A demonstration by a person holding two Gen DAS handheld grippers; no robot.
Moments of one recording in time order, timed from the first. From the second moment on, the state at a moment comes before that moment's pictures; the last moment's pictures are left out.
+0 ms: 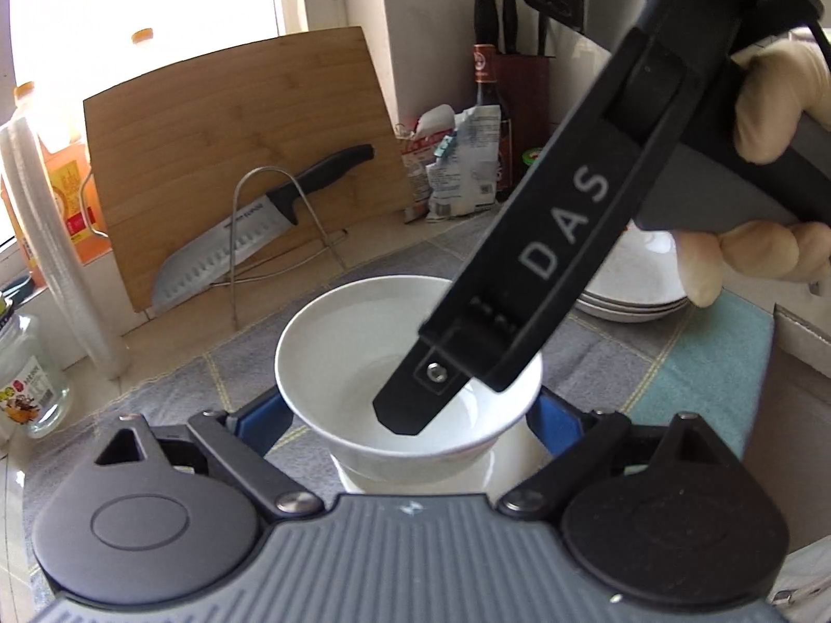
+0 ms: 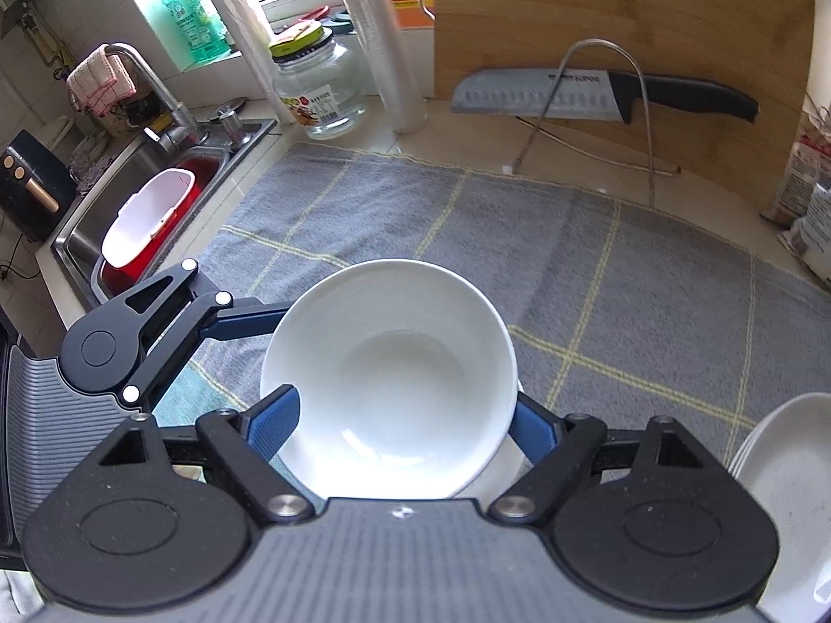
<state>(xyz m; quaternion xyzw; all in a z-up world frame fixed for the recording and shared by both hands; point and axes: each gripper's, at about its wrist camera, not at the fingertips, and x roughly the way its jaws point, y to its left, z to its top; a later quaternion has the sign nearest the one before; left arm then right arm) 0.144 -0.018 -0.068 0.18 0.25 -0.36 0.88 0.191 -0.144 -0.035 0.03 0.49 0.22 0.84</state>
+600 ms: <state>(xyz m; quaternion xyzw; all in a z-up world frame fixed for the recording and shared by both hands) 0.156 -0.024 -0.089 0.16 0.30 -0.36 0.87 0.197 -0.148 -0.054 0.03 0.52 0.22 0.83</state>
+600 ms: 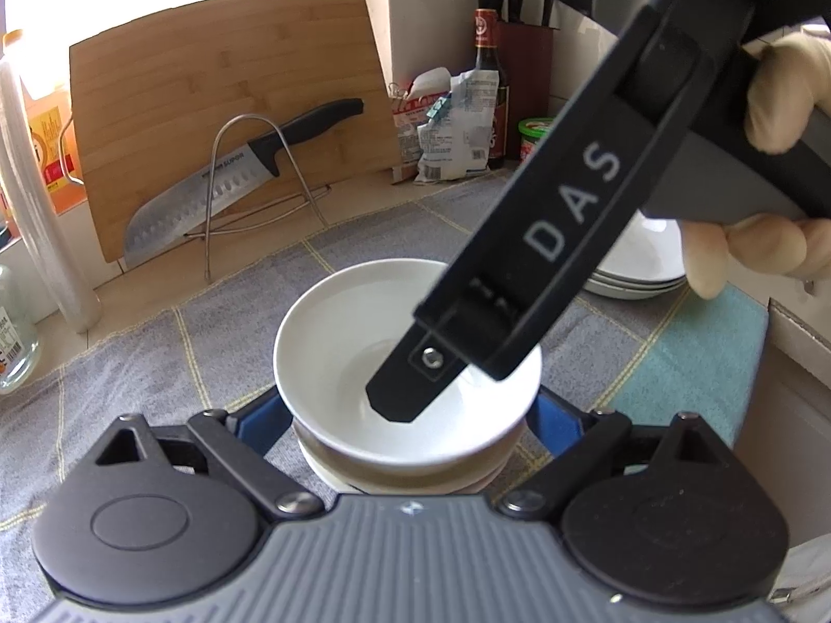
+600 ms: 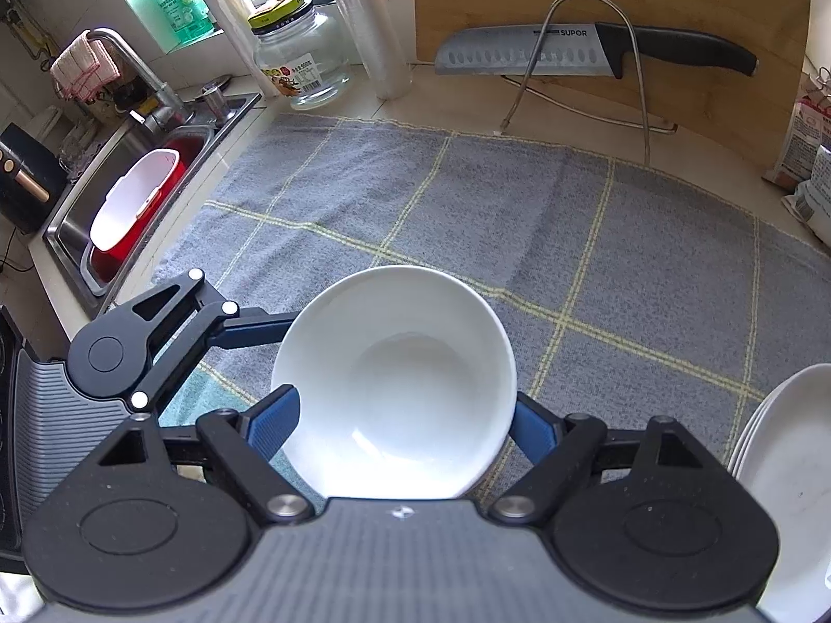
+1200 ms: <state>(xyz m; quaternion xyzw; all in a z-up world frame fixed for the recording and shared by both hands) 0.147 -0.018 -0.094 0.16 0.29 -0.37 0.87 0.194 -0.150 -0.058 0.04 0.51 0.22 0.83</state>
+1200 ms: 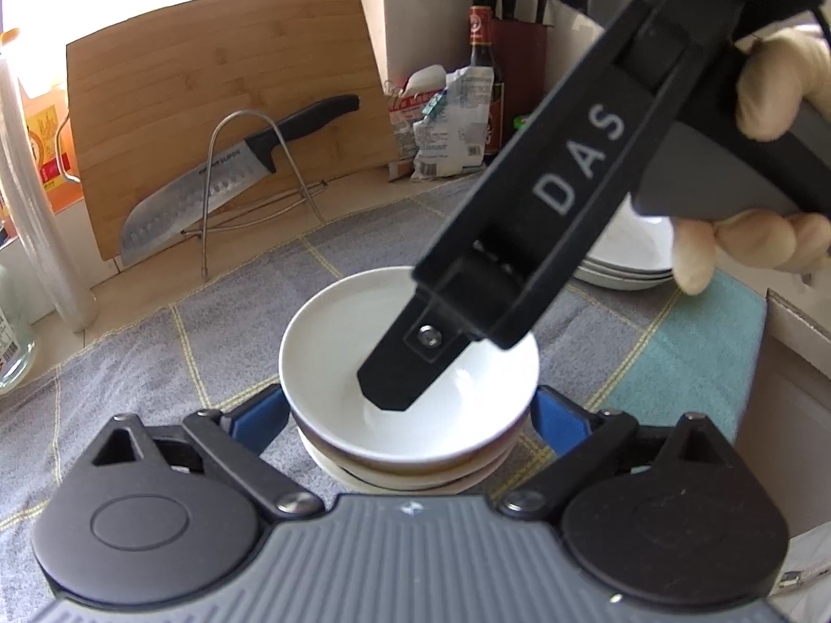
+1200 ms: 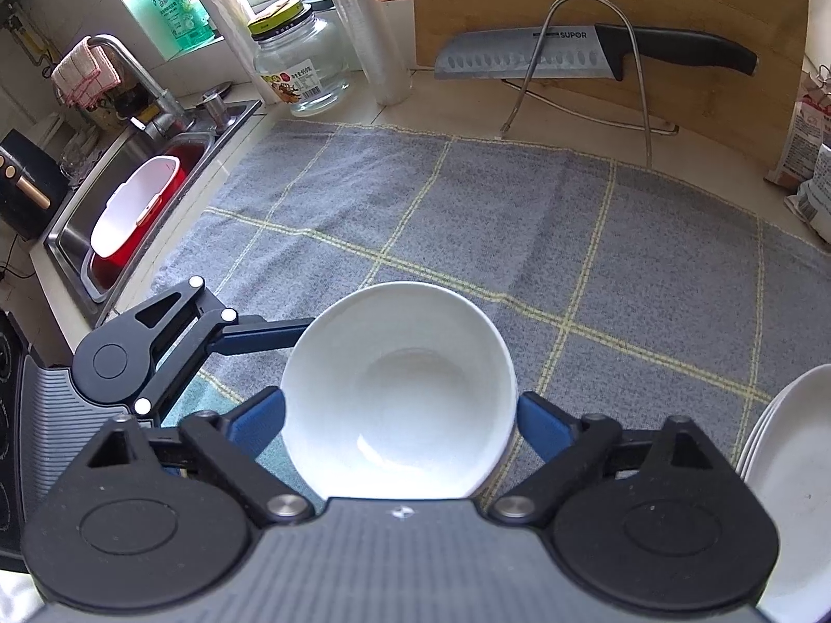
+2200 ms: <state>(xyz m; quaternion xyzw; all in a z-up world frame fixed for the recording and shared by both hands) 0.153 0.034 -0.073 0.11 0.26 -0.33 0.90 0.148 -0.196 -0.036 0.03 0.31 -0.05 0.95</state>
